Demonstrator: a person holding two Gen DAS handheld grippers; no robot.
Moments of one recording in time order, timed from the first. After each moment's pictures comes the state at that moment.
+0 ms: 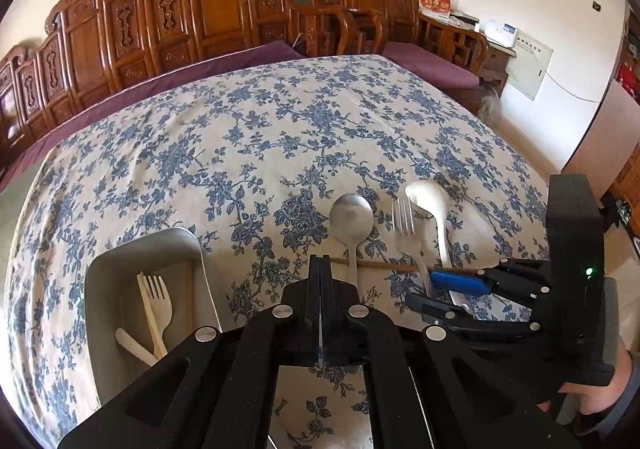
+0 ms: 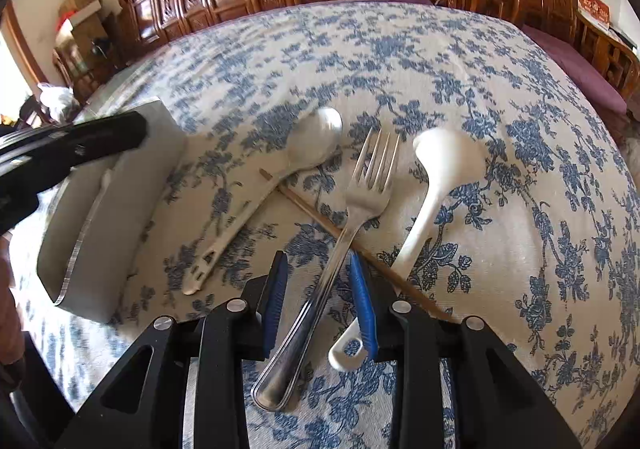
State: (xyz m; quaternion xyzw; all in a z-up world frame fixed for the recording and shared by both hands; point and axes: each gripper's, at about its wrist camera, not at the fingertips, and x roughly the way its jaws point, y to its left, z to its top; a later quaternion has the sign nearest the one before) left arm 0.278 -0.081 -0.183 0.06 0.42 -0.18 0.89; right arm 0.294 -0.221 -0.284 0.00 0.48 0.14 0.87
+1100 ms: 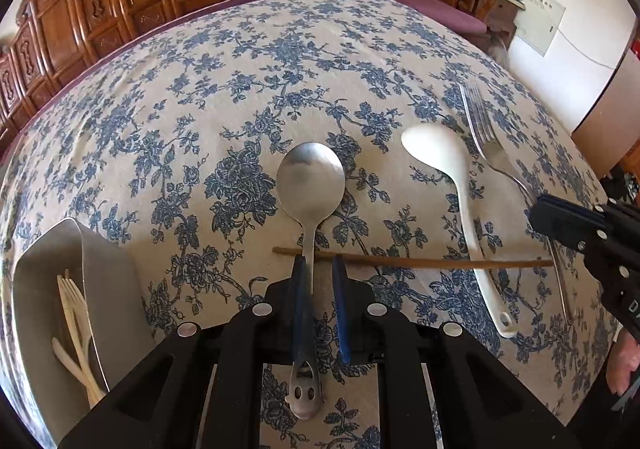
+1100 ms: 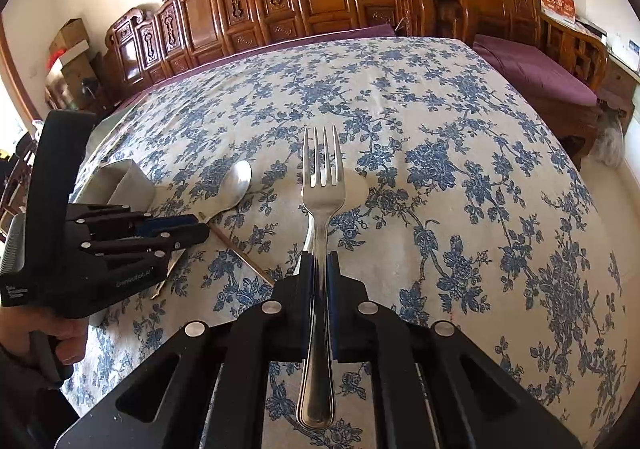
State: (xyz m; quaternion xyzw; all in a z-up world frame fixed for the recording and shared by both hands) left arm 0.316 -0.140 -0.247 0.10 0.50 -0.17 0.84; right arm 0.284 -0.312 -0.252 0.05 0.43 0.12 0.89
